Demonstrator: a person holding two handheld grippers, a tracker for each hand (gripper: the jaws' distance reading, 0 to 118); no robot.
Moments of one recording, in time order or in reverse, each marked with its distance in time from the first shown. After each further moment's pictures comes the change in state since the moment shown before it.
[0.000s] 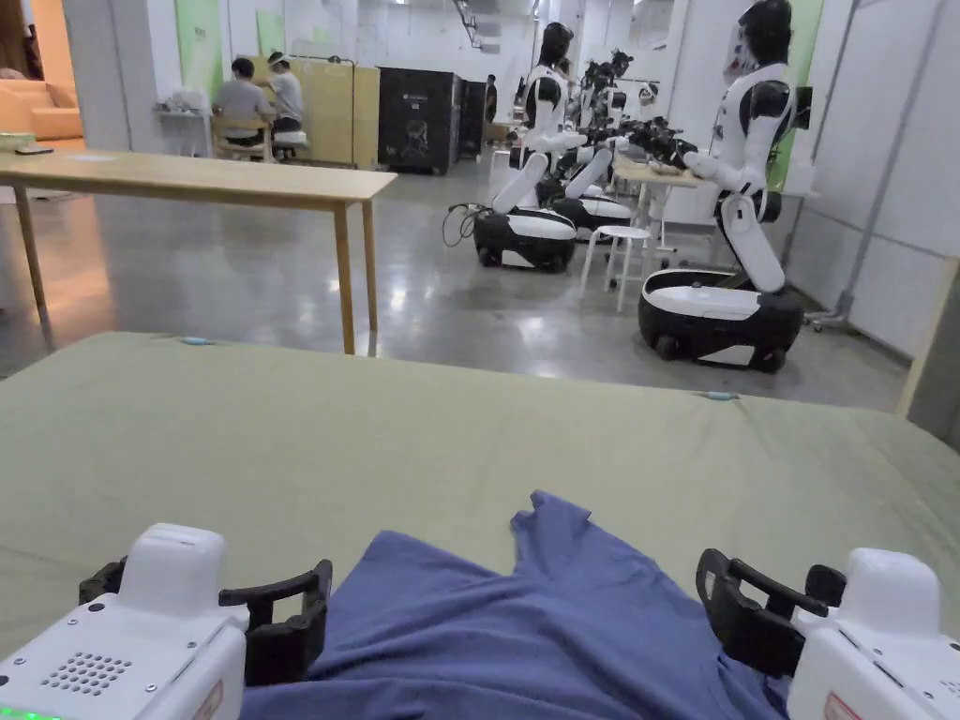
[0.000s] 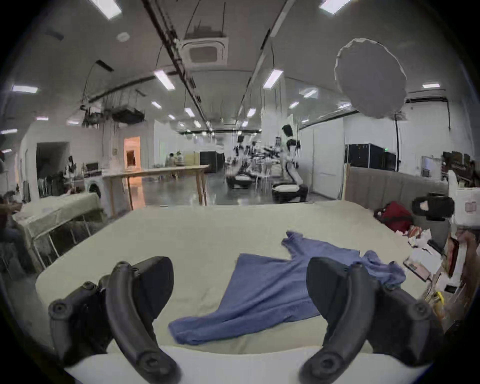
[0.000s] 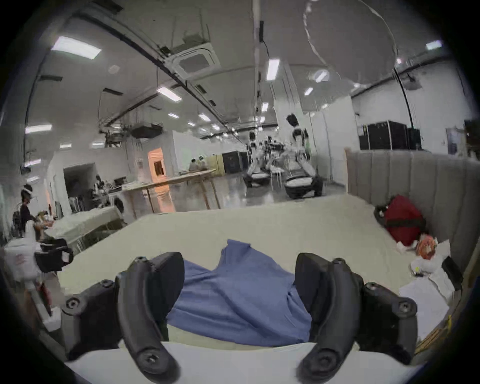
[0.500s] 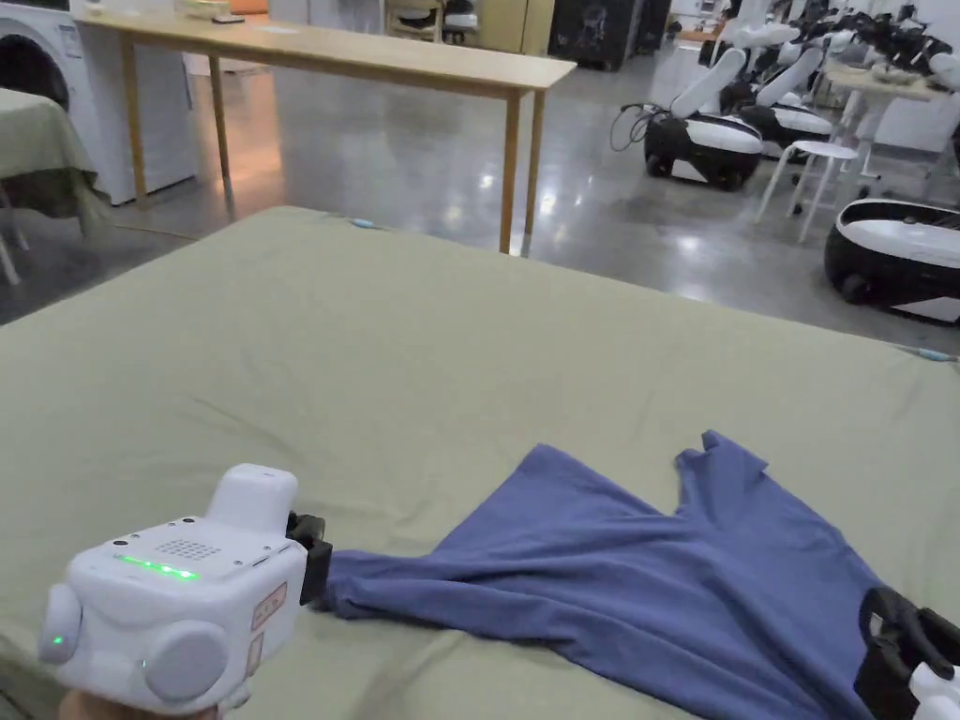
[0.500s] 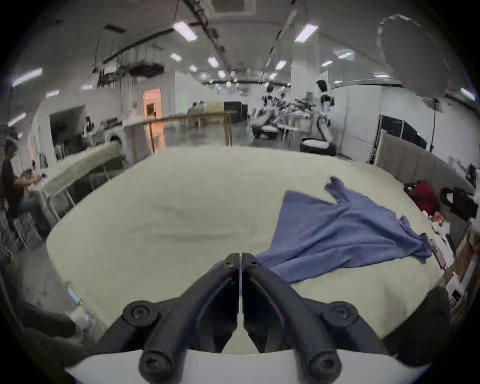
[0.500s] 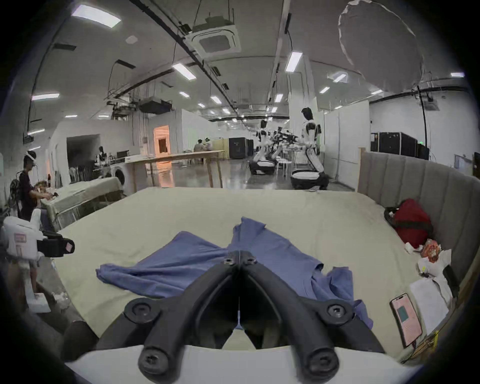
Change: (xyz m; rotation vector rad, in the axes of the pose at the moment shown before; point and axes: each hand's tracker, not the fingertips) left arm -0.140 -0.082 -0.059 -0.384 0.115 0.136; right arm -0.054 -0.044 -0.032 -0.112 0.017 0.102
